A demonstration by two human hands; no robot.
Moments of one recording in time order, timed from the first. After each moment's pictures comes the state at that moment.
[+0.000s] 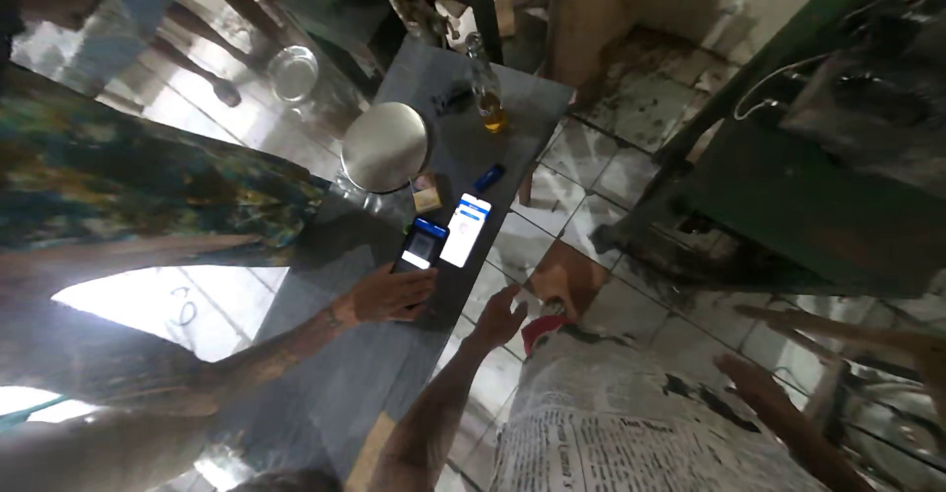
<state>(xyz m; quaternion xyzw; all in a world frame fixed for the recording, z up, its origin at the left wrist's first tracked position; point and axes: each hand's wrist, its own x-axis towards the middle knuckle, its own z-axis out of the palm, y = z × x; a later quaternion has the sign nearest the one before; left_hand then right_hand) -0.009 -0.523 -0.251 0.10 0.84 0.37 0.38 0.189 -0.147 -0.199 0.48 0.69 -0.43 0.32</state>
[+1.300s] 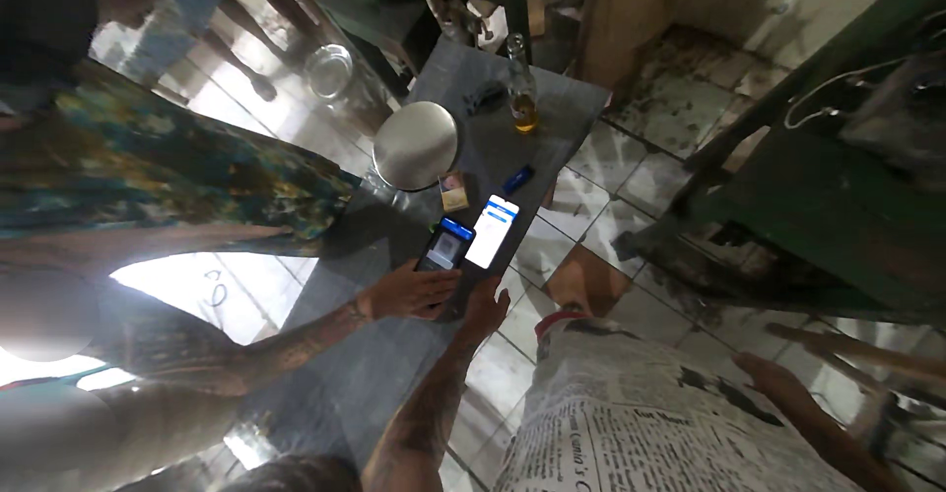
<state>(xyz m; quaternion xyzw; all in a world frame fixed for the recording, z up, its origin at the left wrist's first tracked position) -0.040 -0.579 -0.269 0.03 0.90 0.32 0.29 0.181 -0.126 -0.271 0.49 0.69 -0.46 0.27</state>
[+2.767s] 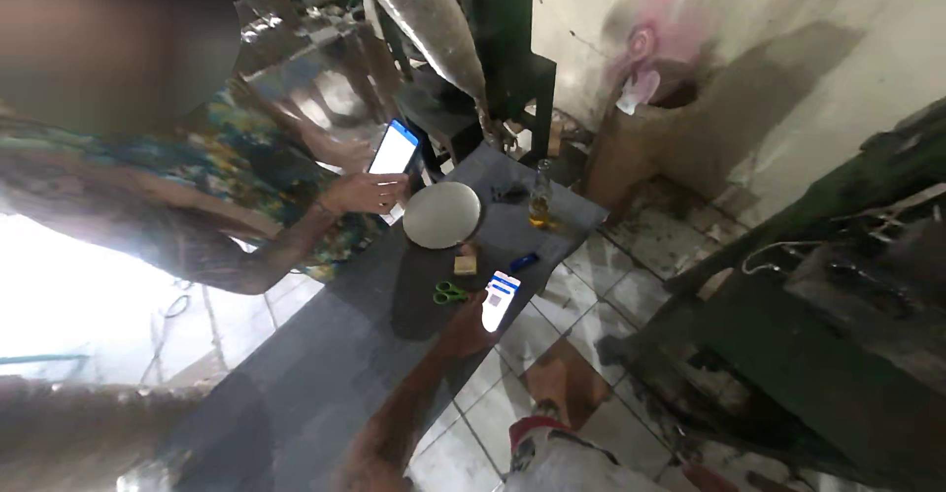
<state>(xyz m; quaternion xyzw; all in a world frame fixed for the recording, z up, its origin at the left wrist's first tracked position) -0.120 -0.580 -0.232 0.09 0.90 0.36 0.23 0.158 -0.141 -0.254 0.37 0.74 -0.45 0.32</state>
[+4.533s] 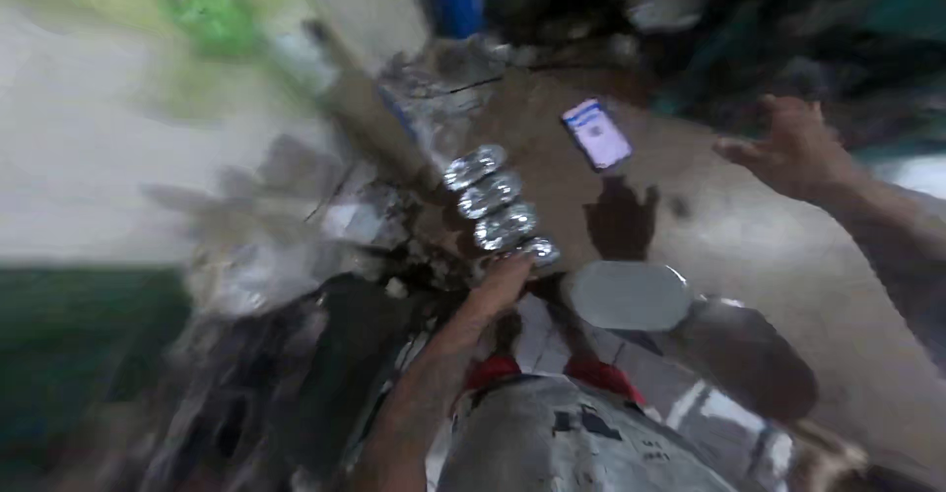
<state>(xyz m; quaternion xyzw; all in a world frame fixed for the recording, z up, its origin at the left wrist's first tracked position) 0.385 0.180 -0.219 0.87 0.33 -0.19 0.31 0.735 0.129 -0.040 0.83 0.47 -0.27 -0.11</state>
